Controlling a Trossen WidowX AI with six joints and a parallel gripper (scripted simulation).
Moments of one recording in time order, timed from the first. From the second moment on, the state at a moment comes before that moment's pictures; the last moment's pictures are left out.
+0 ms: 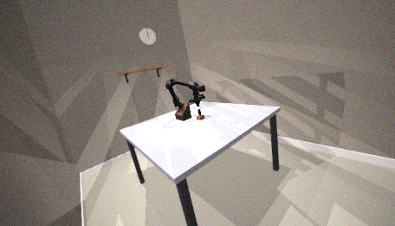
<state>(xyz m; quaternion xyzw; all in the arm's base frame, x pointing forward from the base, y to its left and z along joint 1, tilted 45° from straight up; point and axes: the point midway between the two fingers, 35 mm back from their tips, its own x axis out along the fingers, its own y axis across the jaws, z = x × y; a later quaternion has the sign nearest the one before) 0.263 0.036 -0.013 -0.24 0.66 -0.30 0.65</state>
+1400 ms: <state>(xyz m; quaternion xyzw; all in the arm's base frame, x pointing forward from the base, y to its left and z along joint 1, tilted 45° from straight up) 0.264 0.011 -0.039 -0.24 0.65 -0.30 0.65</state>
